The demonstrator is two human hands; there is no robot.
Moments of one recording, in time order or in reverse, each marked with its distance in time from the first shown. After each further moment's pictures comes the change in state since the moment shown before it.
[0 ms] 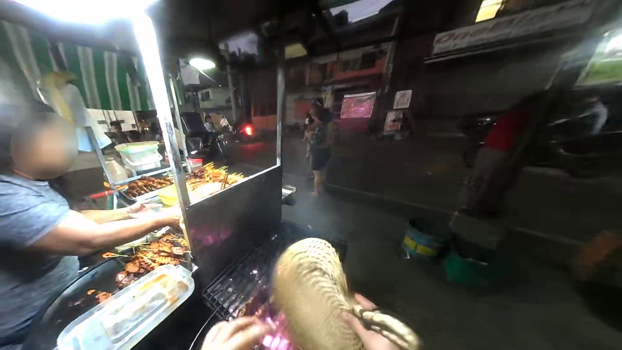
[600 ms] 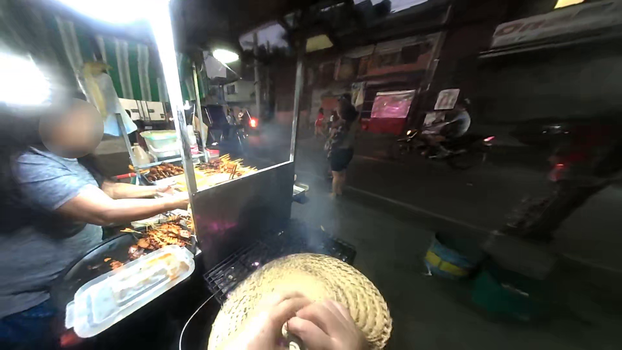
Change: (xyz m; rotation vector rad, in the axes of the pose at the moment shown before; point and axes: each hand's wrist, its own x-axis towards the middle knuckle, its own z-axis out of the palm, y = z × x) left_hand 0.067 0.001 0.075 -0.312 -0.172 -0.232; right_hand -0.009 -0.072 0.004 -0.206 -0.099 -0.882
